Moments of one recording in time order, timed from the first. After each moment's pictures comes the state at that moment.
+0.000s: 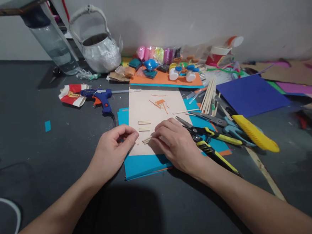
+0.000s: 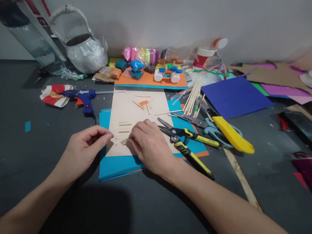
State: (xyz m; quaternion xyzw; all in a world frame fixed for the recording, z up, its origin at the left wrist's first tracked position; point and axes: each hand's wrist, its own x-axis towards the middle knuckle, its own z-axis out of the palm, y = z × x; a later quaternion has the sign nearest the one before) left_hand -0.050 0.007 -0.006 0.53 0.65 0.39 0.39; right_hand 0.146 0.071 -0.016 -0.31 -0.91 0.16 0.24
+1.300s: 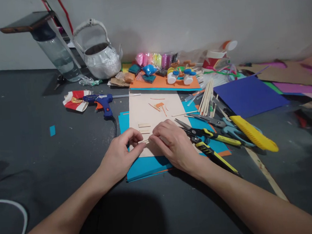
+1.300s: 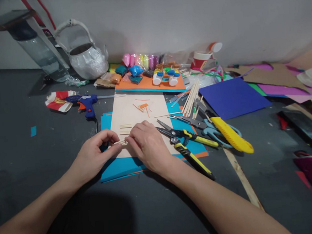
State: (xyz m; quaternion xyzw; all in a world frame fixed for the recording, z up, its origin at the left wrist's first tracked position) left_hand -0.040 0.010 -0.008 0.61 0.62 0.33 0.35; right_hand 0.140 0.074 -0.017 -0.31 -0.89 0.17 0.27
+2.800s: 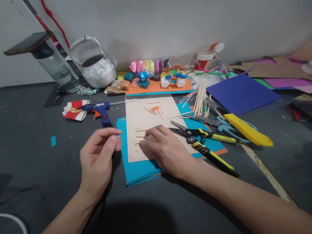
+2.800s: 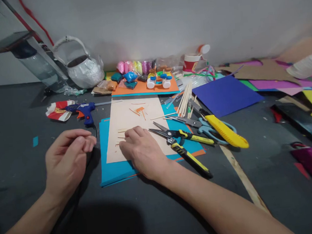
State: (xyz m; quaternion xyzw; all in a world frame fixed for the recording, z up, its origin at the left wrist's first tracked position) left_hand -0.046 0.003 0.000 0.43 0.50 0.67 0.35; right_hand 0.140 0.064 -0.013 -0.27 -0.93 0.15 0.20
